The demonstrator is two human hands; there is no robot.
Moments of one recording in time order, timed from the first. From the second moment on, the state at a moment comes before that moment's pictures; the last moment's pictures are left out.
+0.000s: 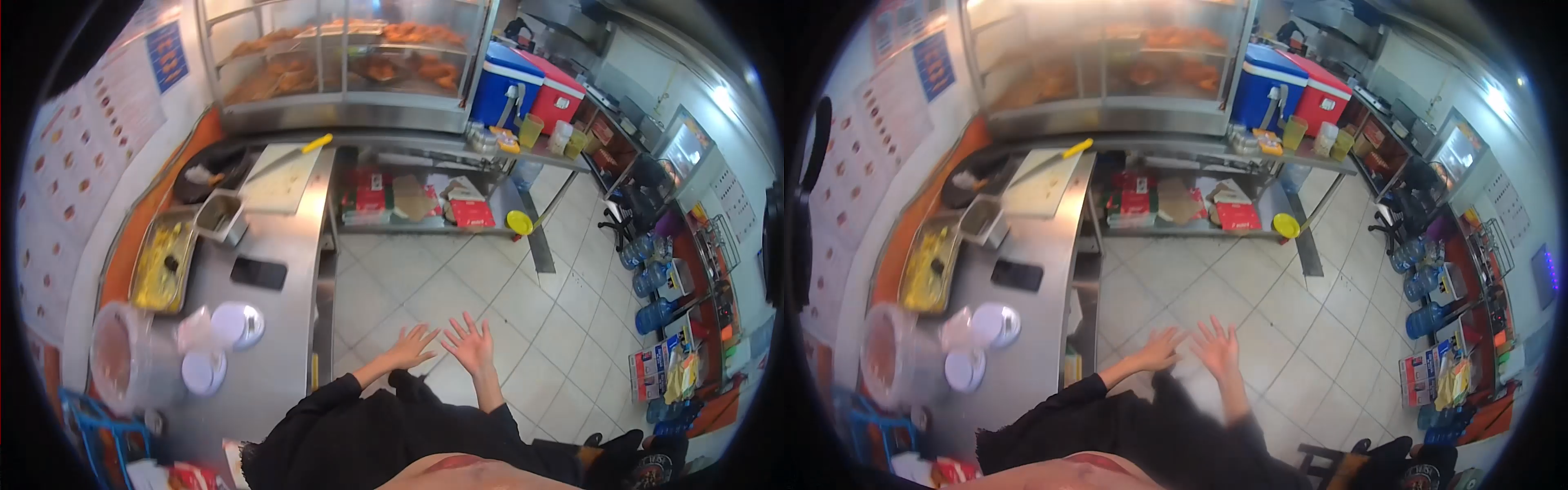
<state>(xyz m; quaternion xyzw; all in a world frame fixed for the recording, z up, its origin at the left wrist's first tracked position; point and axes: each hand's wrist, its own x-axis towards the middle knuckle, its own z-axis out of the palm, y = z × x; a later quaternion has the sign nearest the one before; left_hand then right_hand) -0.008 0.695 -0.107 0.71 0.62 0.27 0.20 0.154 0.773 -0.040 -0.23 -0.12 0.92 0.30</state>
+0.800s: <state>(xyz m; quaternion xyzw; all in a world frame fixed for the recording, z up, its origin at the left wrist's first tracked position) -0.613 1.077 0.433 0.39 0.51 0.30 -0.70 -0.143 1.356 0.070 -0.27 -0.52 0.68 0.44</state>
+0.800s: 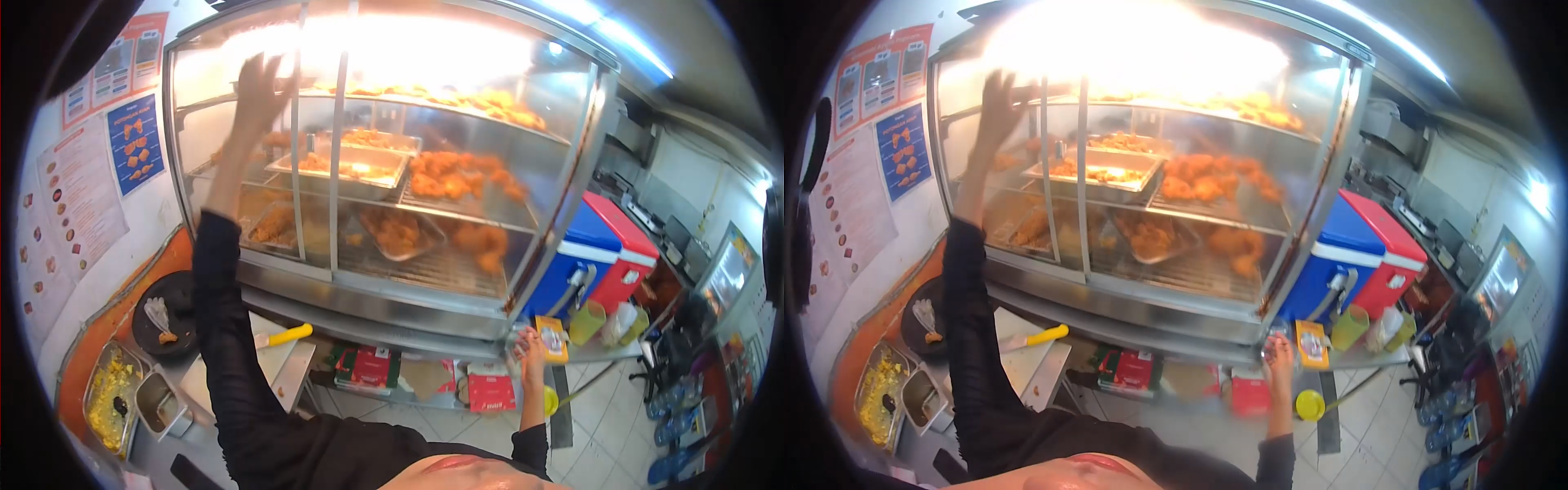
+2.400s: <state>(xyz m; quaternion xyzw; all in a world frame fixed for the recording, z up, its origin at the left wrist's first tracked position) -0.368 1.167 0.431 0.62 0.52 0.48 -0.35 -0.338 1.312 0.405 0.45 -0.55 0.61 0.35</state>
